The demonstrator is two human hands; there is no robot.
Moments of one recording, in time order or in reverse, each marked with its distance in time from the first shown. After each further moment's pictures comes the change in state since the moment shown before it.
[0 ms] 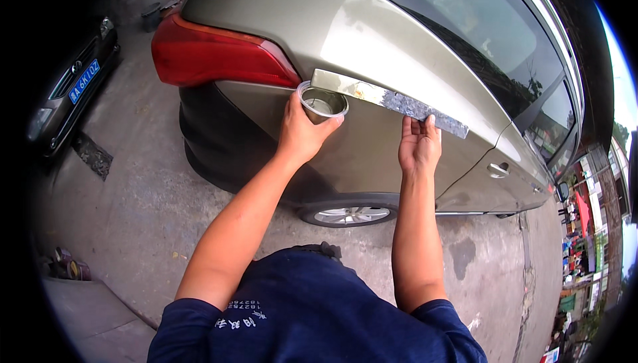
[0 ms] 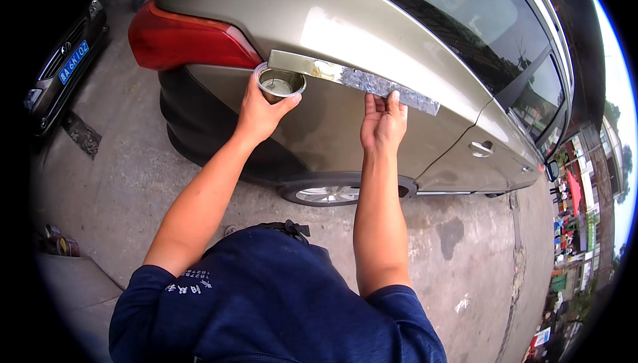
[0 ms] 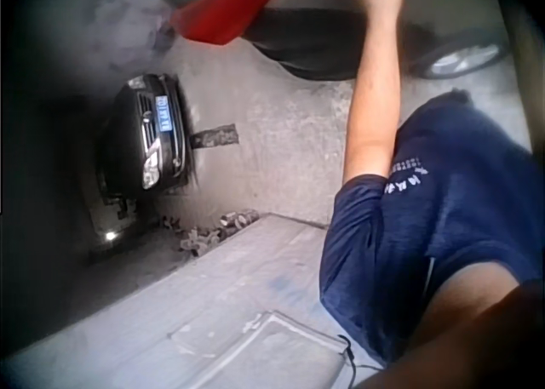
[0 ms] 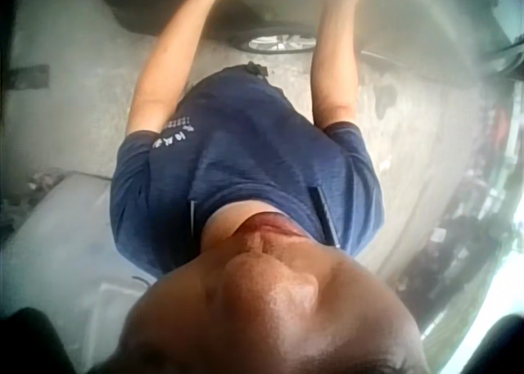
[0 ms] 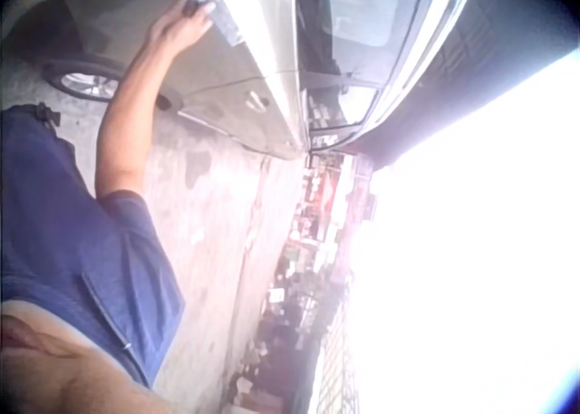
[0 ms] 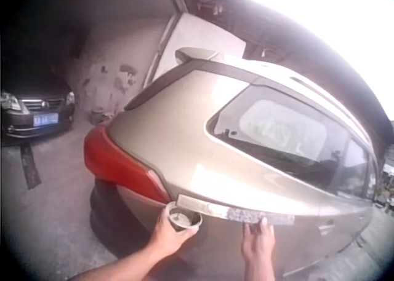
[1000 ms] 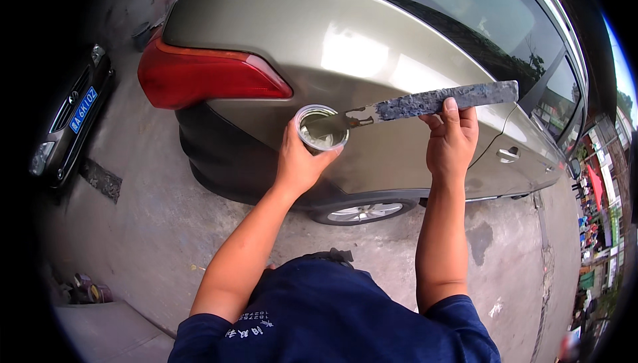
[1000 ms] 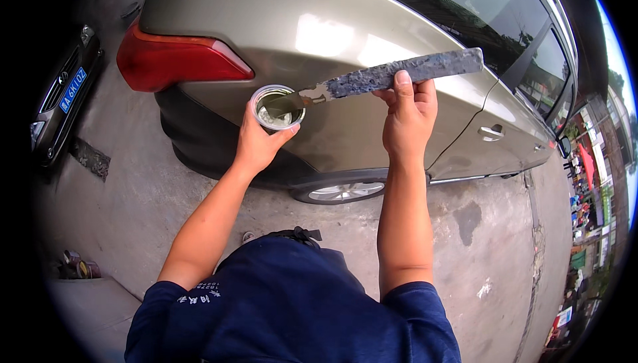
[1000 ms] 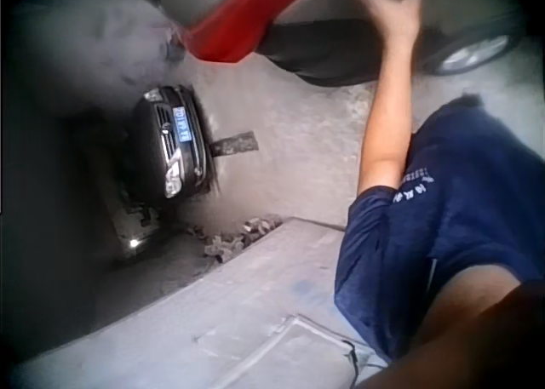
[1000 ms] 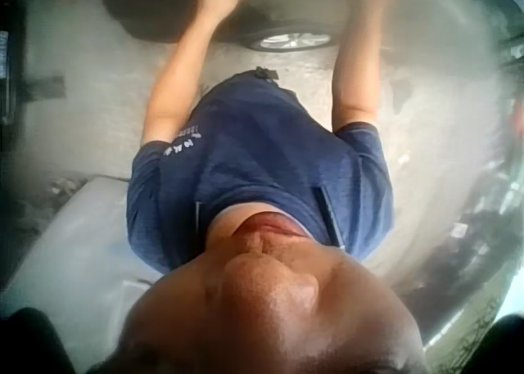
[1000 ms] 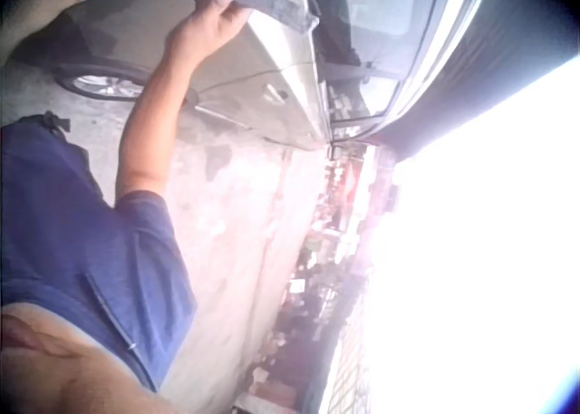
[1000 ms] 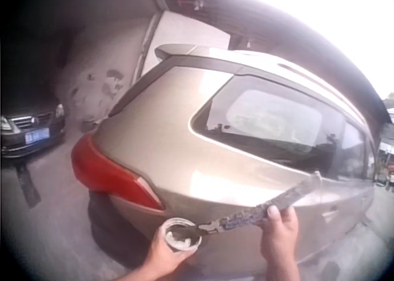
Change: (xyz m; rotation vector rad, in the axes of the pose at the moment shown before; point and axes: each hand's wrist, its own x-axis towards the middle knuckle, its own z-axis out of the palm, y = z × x) left_hand -0.024 0.002 -0.008 0.034 -0.115 0.053; right_hand -0.026 -0.056 0.054 -0.434 -0.284 -0.269
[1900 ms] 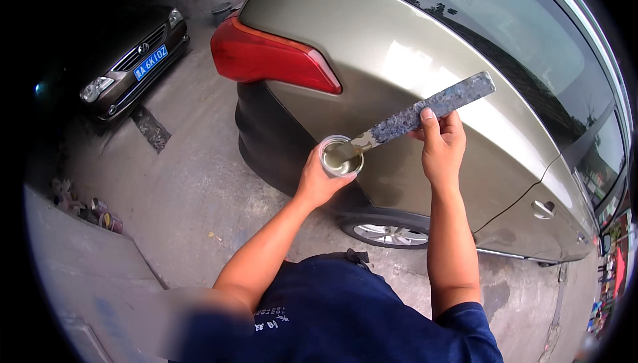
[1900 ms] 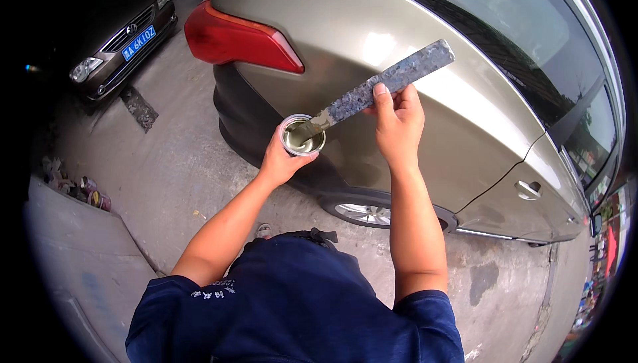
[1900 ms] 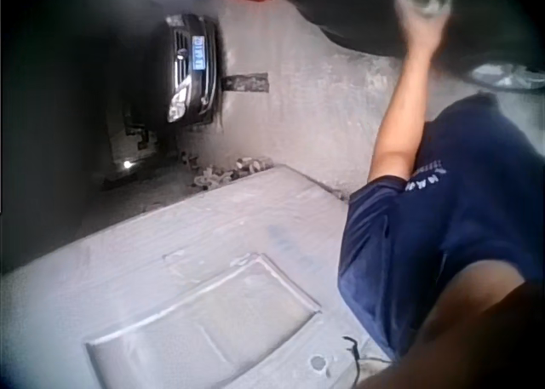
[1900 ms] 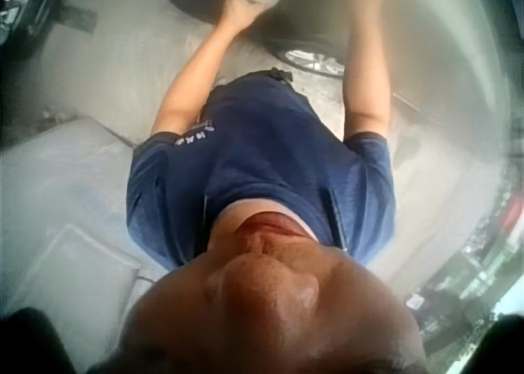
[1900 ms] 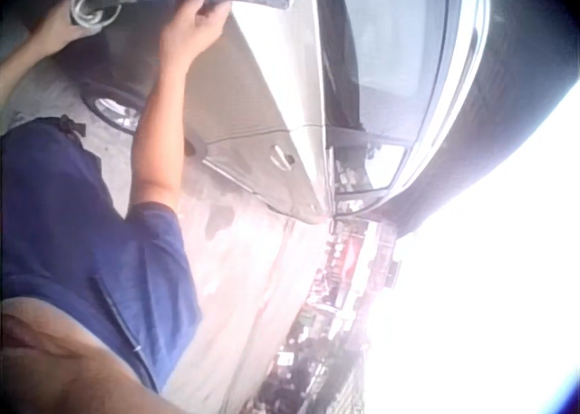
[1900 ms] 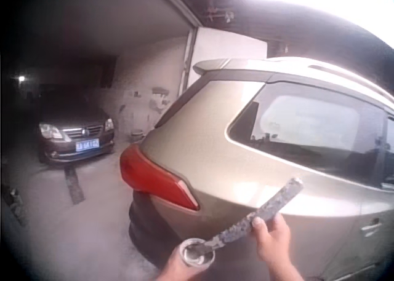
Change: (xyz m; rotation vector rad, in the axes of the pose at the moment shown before) left_hand -0.066 -0.032 0.004 0.056 0.115 -0.108; right_hand -0.007 0.035 0.021 -0.136 -0.310 0.123
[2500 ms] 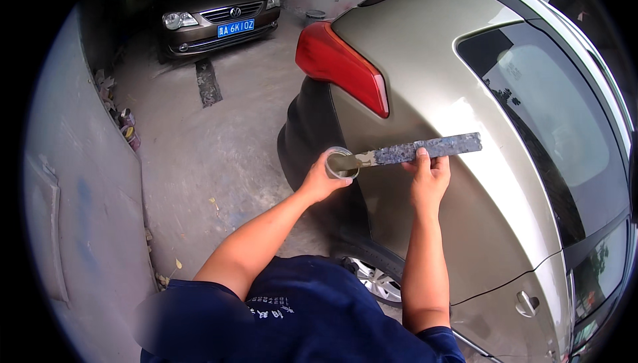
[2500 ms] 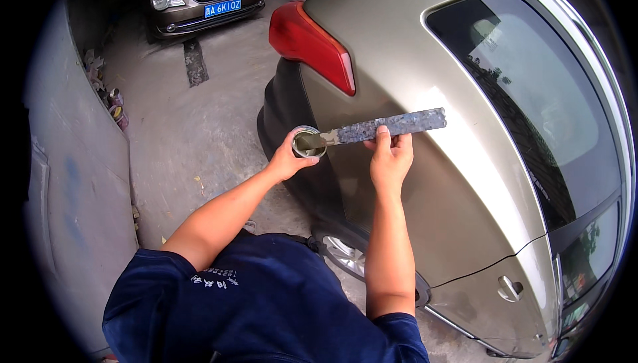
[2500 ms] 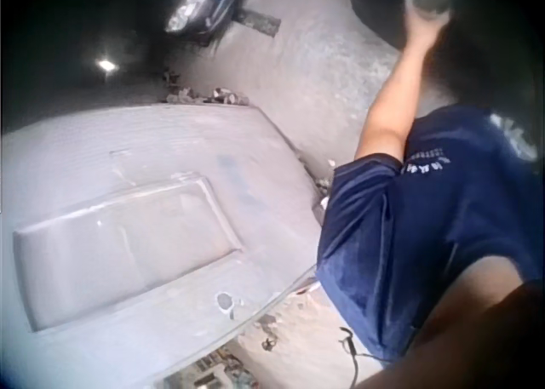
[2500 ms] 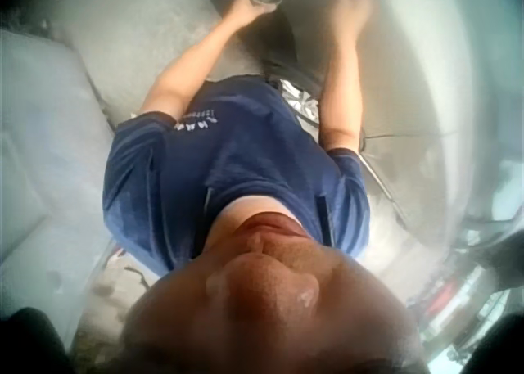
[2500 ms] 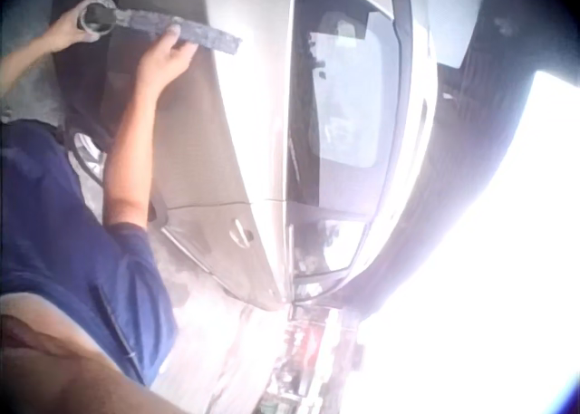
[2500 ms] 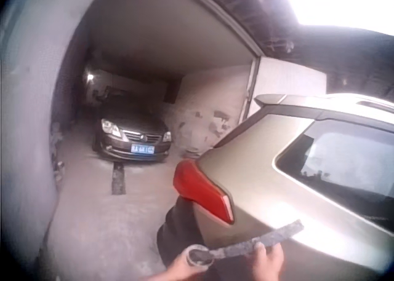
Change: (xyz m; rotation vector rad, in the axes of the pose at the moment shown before) left_hand -0.028 -0.038 -0.004 0.002 0.286 -0.161; right_hand -0.008 0.042 0.015 0.153 -0.218 0.060
